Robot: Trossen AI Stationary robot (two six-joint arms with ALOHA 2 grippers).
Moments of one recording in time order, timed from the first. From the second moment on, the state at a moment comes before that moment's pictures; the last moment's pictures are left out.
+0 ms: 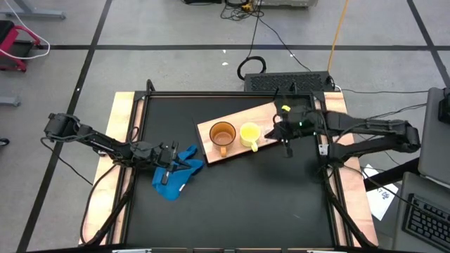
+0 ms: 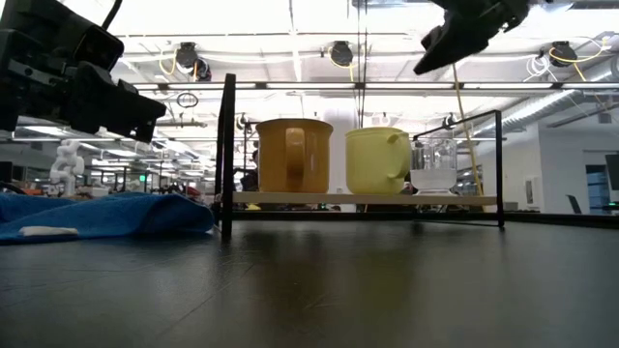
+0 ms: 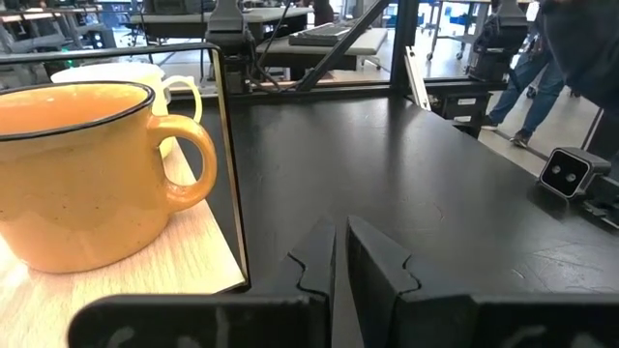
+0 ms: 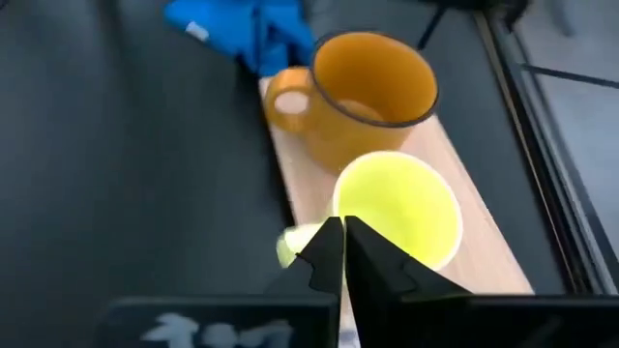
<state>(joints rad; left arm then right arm) -0.17 1.03 0.01 0.89 0.06 0.00 -0.15 1.00 0.88 -0.53 -0.07 -0.24</state>
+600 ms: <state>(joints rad) -0.17 1.03 0.01 0.88 0.08 0.03 0.25 0.98 0.47 0.08 0.61 0.12</state>
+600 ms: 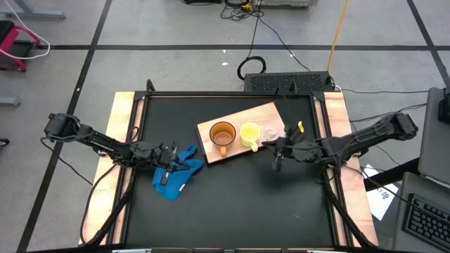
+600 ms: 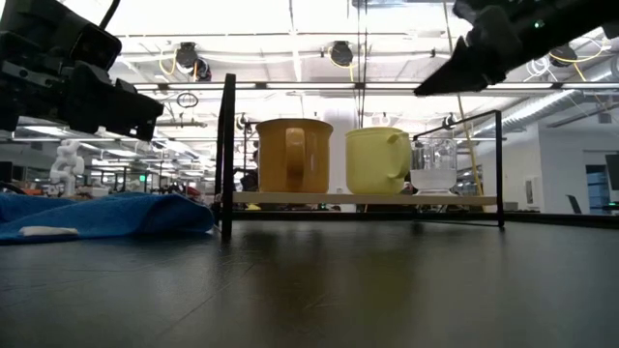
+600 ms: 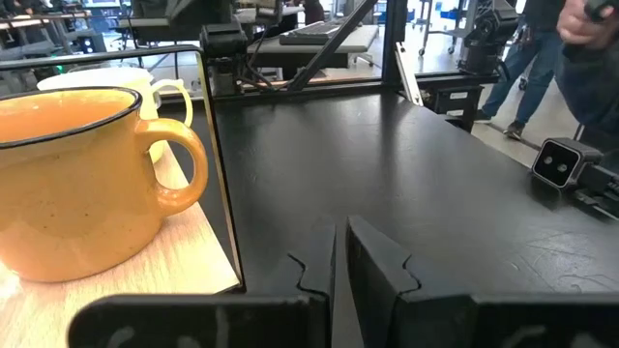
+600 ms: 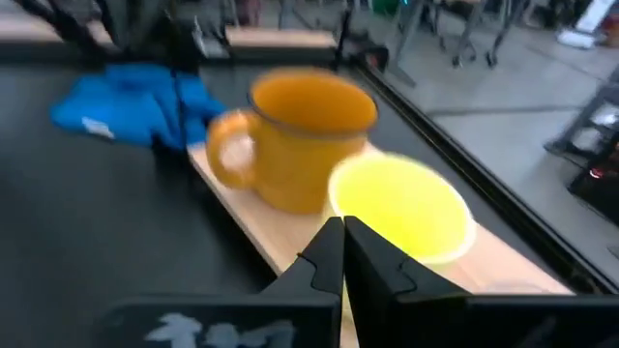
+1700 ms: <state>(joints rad) -0.17 1.03 0.01 0.89 0.08 0.03 0.29 1.23 0.28 0.54 0.87 0.29</state>
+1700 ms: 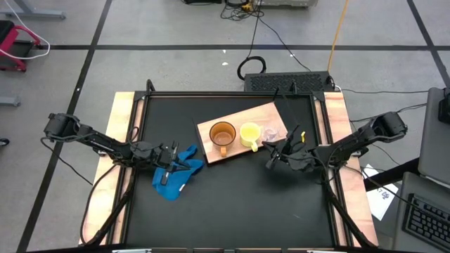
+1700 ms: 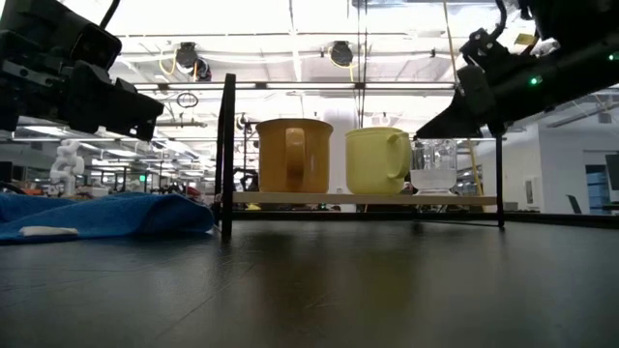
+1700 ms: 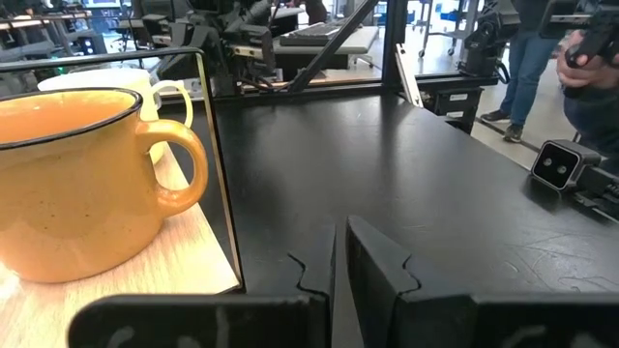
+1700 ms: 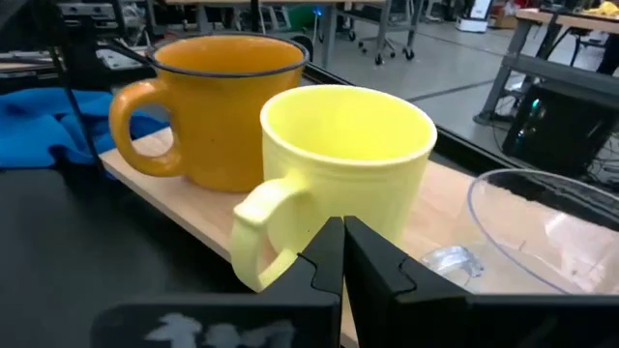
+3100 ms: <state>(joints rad) -0.24 1.03 0.01 0.88 0.08 0.04 0.26 1.34 0.28 0.54 0.87 0.41</state>
